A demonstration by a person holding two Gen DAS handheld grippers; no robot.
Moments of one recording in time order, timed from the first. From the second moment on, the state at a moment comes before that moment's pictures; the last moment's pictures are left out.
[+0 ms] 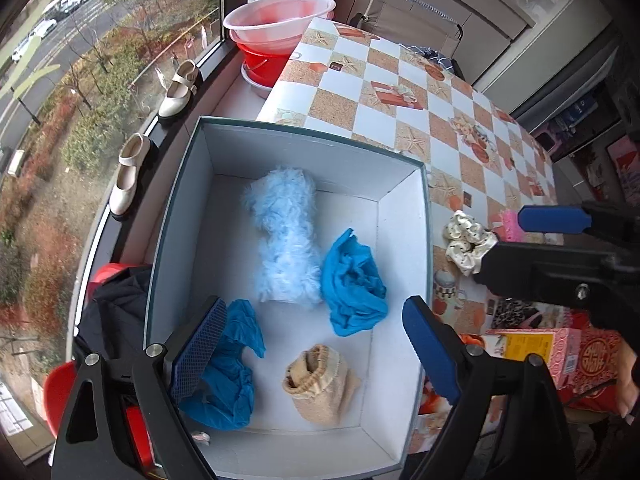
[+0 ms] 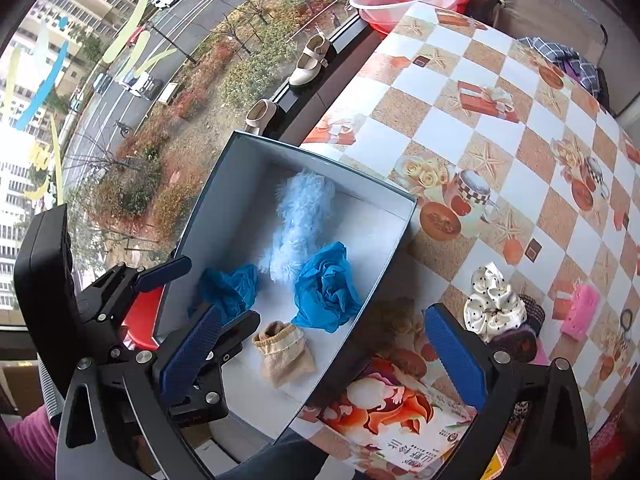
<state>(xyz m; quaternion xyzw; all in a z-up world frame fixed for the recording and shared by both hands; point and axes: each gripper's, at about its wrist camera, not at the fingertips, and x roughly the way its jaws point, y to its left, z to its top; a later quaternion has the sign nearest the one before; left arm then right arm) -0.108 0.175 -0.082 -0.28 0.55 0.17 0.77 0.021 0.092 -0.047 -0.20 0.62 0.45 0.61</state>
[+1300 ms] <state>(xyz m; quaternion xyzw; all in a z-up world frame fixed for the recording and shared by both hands) -0.020 0.019 -0.018 -0.26 0.57 -0.04 0.78 0.119 -0.192 0.006 0.03 0.67 0.28 0.69</state>
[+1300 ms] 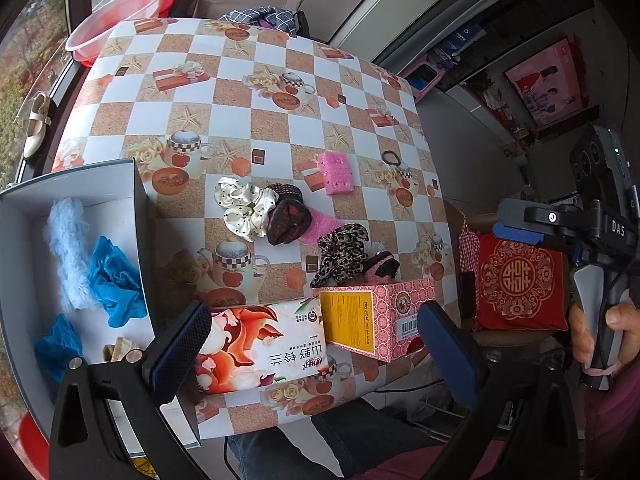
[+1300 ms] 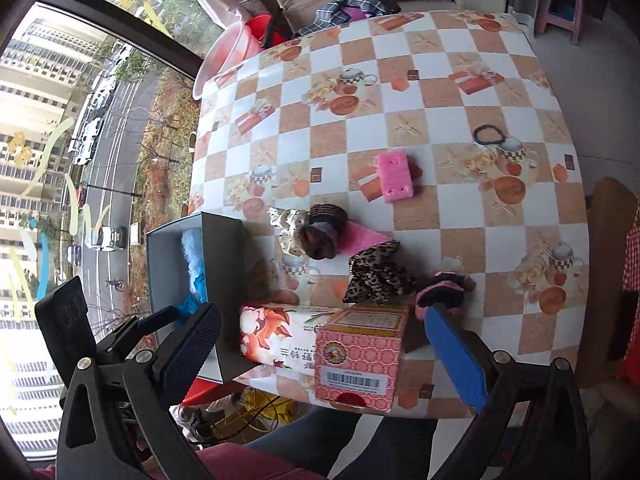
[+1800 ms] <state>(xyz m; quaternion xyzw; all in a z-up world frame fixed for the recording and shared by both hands) 0.004 0.003 -0.030 -0.25 0.60 -0.03 0.76 0.147 -0.244 -0.027 0.05 0.69 0.23 0.68</state>
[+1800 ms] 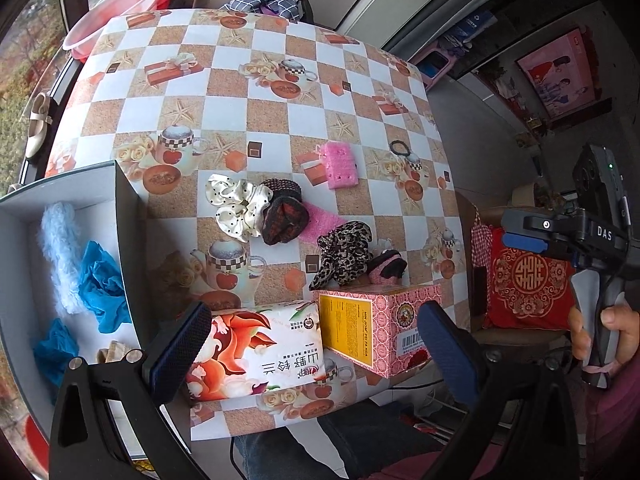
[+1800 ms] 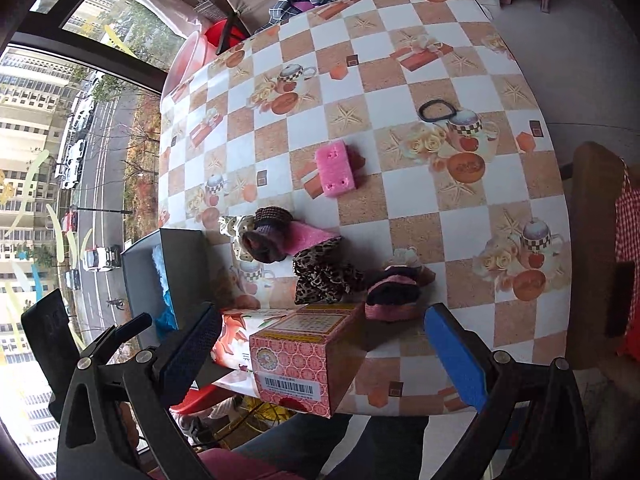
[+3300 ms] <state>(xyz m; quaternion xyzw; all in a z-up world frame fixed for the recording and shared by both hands) 0.100 0.031 -0.134 -0.17 0.67 0.20 0.70 0.252 -0.115 -0.217 -0.11 0.72 0.22 0.65</state>
